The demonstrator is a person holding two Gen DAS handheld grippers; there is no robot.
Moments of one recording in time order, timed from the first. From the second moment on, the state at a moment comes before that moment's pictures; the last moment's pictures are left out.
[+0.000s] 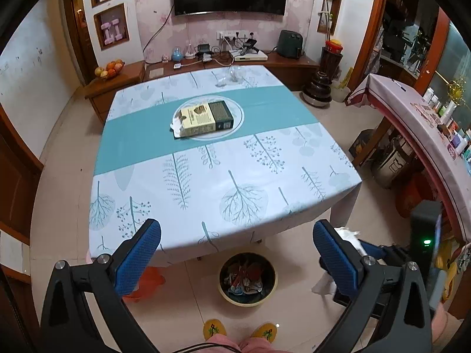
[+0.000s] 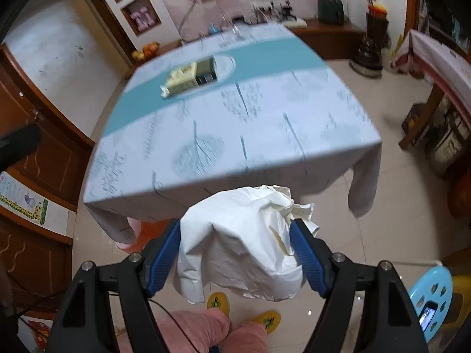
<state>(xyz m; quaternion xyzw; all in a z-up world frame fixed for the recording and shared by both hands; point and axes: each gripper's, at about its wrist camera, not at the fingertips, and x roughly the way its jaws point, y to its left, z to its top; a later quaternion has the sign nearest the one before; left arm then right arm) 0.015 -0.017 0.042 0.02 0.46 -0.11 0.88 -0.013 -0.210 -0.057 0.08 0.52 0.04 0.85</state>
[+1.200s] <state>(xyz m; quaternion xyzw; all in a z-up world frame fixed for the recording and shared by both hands) 0.029 0.017 0.020 0.00 0.48 -0.08 0.87 0.014 -0.165 -0.088 0.05 0.55 0.07 0.83</state>
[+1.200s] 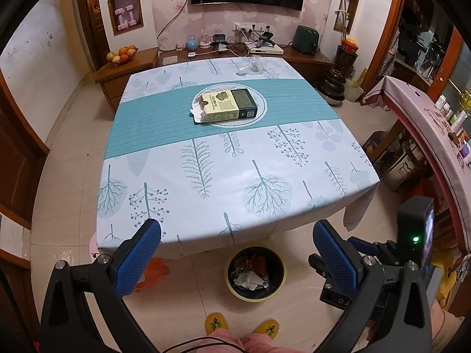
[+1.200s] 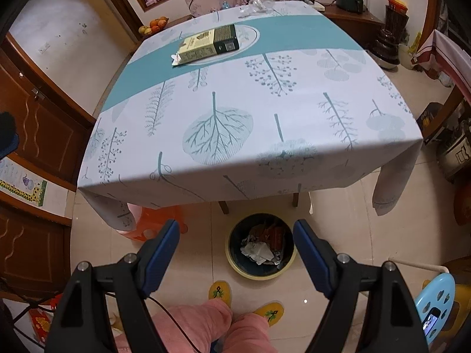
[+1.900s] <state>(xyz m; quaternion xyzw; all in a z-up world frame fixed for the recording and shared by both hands) 0.072 -0.003 0.025 0.11 0.47 -0.12 0.87 0.053 -0.183 -0.047 0.05 0.52 0.09 0.85</state>
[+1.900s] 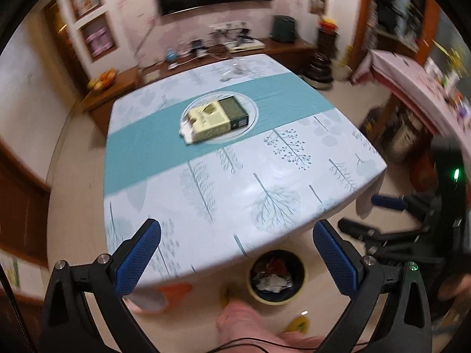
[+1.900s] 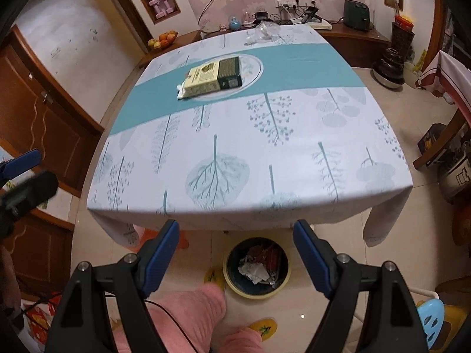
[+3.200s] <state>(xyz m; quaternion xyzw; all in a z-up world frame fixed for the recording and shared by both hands) 0.423 -0.072 -0.148 0.37 0.53 -0.45 0.61 0.260 -0.204 -0.109 0.23 0.55 -0.16 0.79</state>
